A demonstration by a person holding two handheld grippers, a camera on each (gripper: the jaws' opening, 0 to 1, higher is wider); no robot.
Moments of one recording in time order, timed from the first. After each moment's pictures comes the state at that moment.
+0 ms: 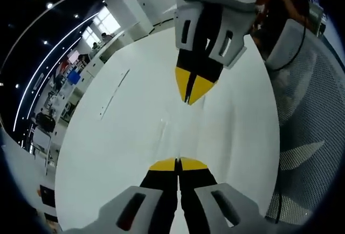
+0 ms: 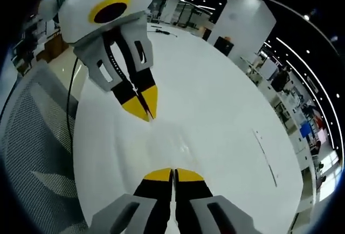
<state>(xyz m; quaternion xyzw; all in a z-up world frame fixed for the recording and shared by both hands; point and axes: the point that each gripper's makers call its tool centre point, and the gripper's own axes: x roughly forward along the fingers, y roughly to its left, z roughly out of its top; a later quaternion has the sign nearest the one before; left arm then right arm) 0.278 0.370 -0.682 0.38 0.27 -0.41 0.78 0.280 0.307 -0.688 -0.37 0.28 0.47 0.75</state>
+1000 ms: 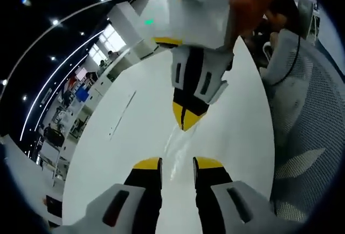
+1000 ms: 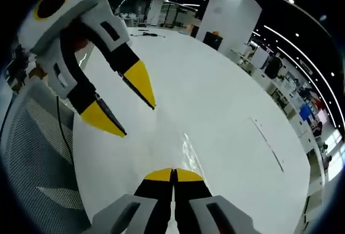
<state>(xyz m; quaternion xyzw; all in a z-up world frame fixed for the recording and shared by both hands) 0.255 0.335 -0.649 0.39 0.19 -0.42 0.80 0.285 0.301 -0.692 -0.32 0.30 0.45 0.78</state>
